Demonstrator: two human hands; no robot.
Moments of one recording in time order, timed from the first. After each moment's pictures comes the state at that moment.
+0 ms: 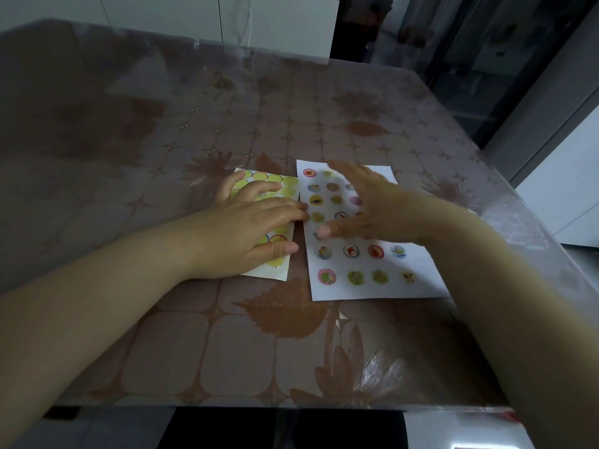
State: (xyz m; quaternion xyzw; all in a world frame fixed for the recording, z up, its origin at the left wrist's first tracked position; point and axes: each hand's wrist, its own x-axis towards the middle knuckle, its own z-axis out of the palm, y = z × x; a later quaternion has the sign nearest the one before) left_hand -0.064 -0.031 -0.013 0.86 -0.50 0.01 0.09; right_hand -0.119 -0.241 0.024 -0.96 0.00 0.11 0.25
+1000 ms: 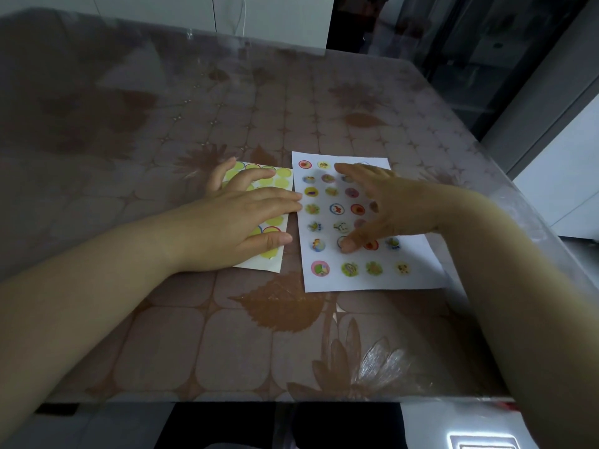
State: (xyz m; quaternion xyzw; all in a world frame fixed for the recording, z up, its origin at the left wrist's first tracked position) left_hand -0.064 -0.029 -0.012 0.86 -0.50 0.02 0.10; right_hand -0.122 -0.265 0.026 -0.97 0.01 0.19 0.18
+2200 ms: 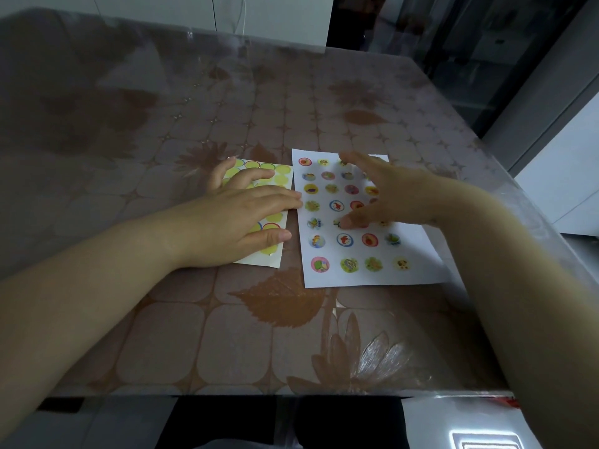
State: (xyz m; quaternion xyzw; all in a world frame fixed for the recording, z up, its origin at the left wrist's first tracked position) left_hand -0.064 -0.030 -0.012 0.86 -0.50 0.01 0.10; right_hand -0.120 -0.263 0.026 -0.97 0.04 0.14 0.21
